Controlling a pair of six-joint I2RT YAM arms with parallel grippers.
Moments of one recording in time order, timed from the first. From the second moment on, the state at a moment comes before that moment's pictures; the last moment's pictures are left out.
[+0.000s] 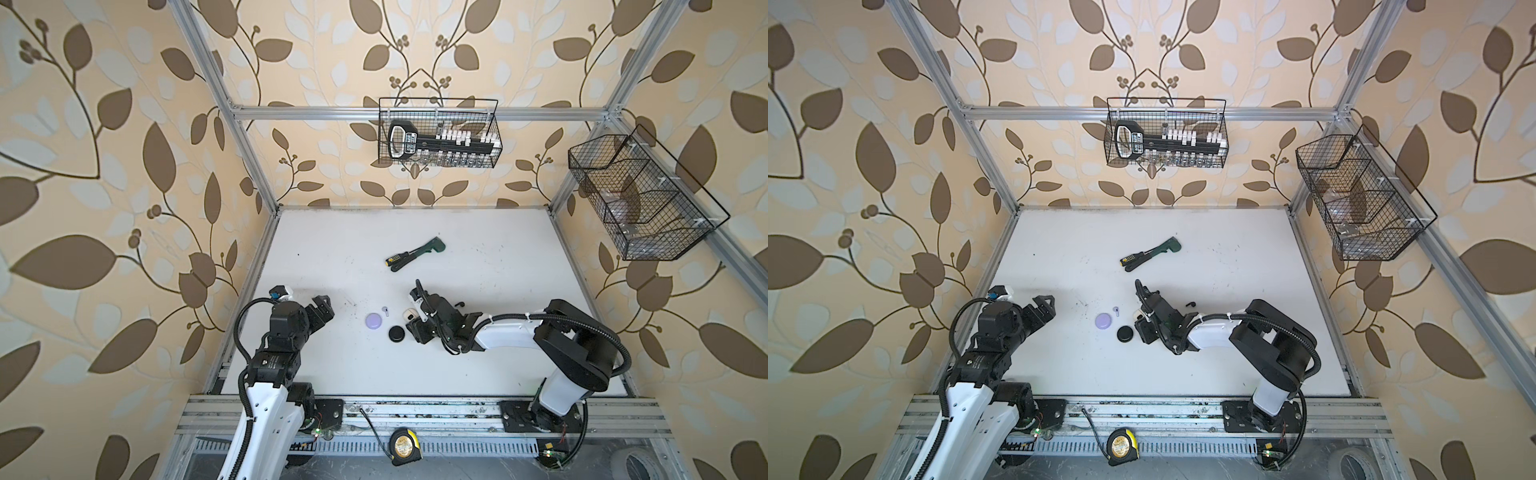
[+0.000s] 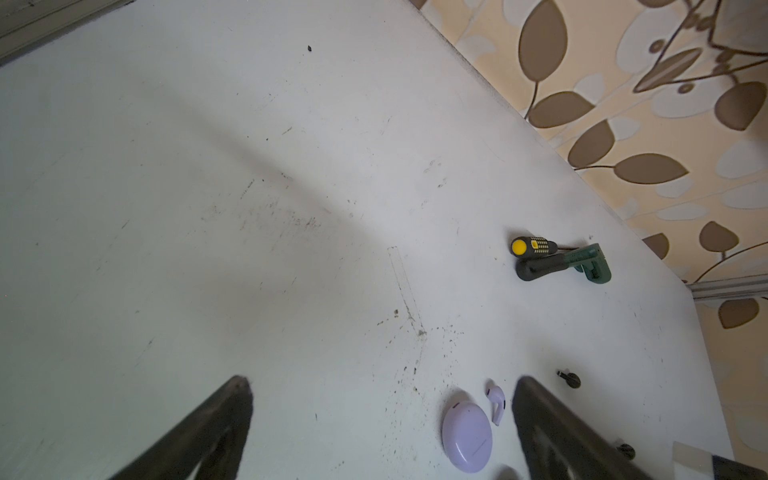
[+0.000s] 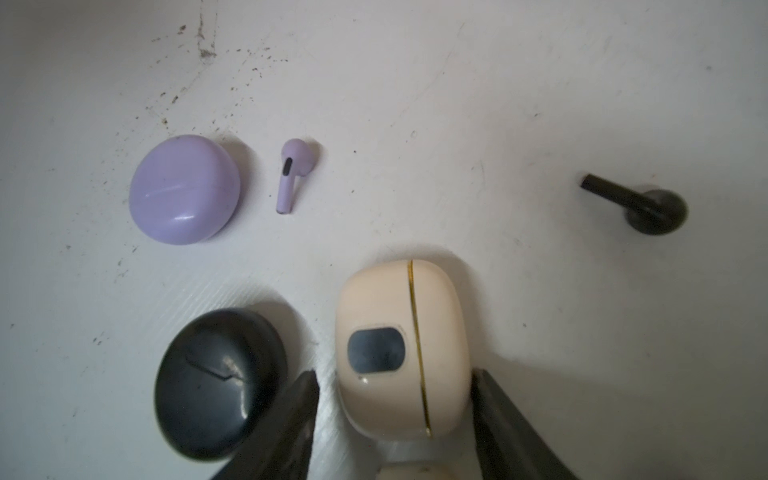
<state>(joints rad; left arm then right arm) 0.00 0.50 0.40 -0.50 0.02 -0.66 0.90 1.71 0.73 0.14 0.12 0.30</state>
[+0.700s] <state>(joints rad) 0.00 0.50 0.40 -0.50 0.02 -0.66 0.92 1.78 0.82 0.09 0.24 0.23</state>
